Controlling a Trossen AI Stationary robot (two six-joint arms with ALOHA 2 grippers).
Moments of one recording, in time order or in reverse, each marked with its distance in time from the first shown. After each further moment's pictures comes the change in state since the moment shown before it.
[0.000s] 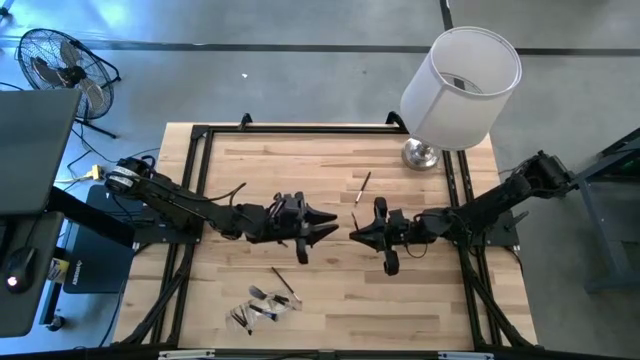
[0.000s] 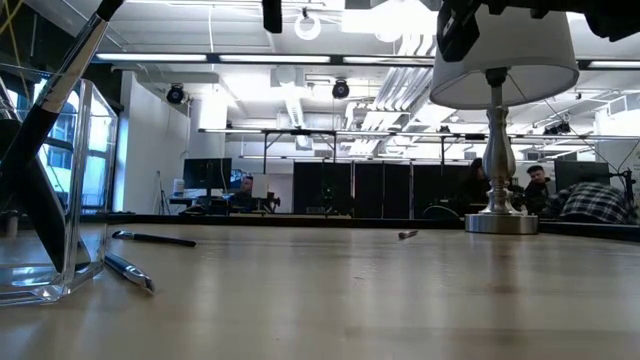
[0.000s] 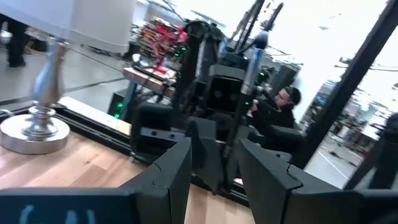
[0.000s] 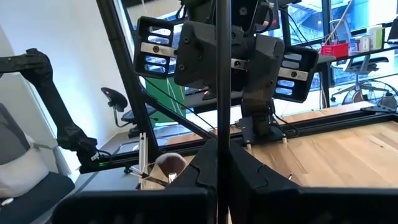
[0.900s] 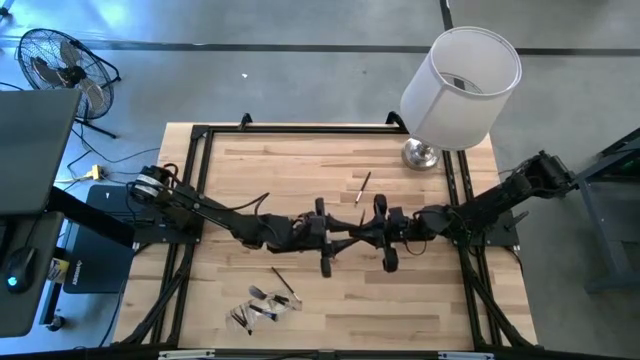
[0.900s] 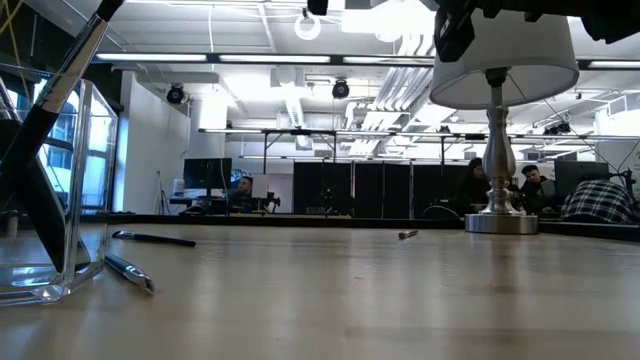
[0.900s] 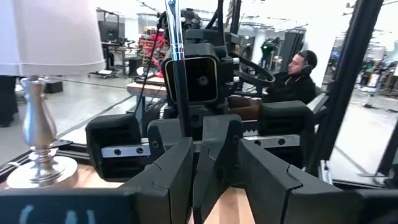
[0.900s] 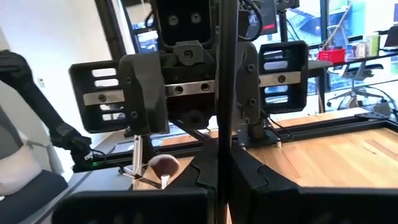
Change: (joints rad) left arm -0.001 0.210 0.213 -0.026 -0.012 0.297; right arm -0.019 -0.001 0.000 0.003 -0.020 -0.031
